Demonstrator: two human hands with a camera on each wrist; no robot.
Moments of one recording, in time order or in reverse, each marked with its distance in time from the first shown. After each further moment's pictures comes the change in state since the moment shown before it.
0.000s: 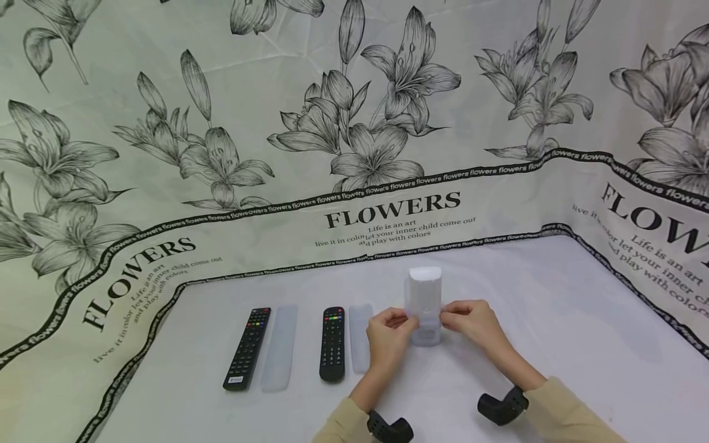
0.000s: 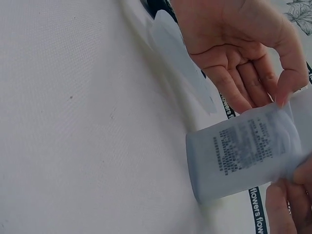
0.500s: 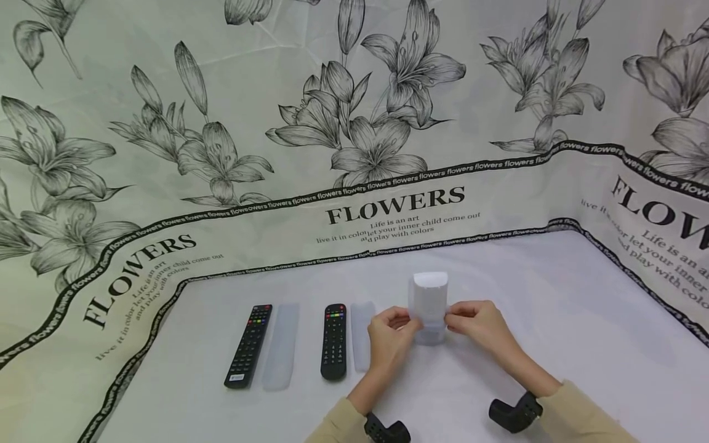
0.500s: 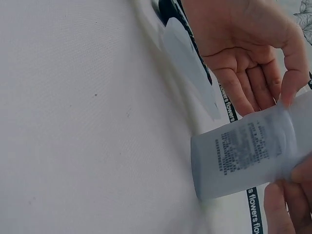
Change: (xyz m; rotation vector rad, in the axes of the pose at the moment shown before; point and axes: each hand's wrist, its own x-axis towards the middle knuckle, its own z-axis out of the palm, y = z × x) left_hand -0.005 0.002 -0.004 0.031 -0.038 0.008; right_hand -0.007 0.003 -0.002 0.027 -0.052 -0.063
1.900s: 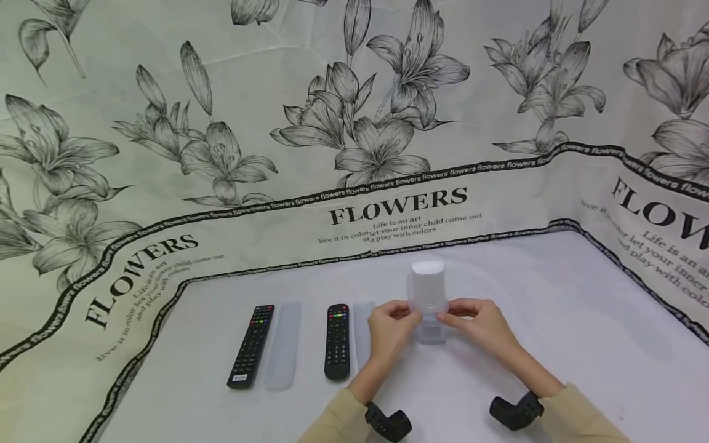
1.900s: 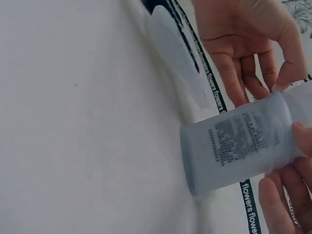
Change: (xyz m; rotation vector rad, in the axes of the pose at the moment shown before) left_hand 0.014 0.010 -0.006 0.082 -0.024 -0.041; right_hand 0.004 -0.003 0.005 -0.114 0.053 -0.059
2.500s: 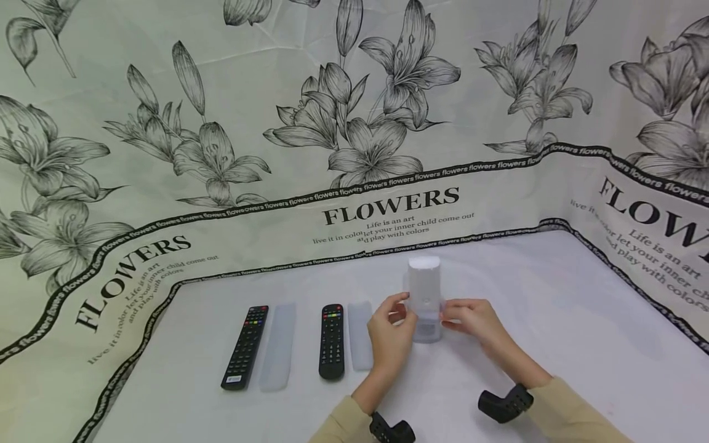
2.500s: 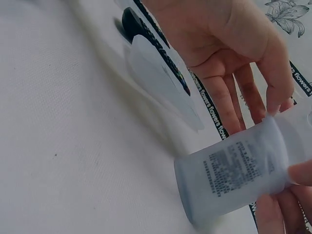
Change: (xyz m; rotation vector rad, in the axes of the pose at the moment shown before) left_hand -0.015 0.000 0.008 0.013 0.098 0.184; right_hand 0.005 0.002 -0.005 0.317 -0.072 0.214
